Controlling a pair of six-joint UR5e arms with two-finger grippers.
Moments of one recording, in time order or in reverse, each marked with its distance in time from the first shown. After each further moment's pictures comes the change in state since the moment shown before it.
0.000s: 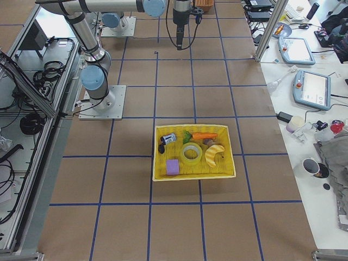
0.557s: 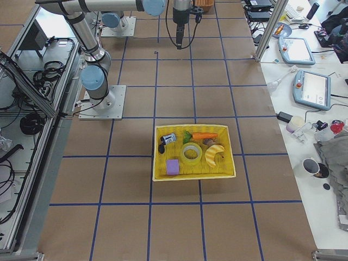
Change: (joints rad) left arm 0.002 0.001 0.000 -0.001 0.000 -0.002; right arm -0.001 -0.001 -0.006 0.001 -0.004 0.016
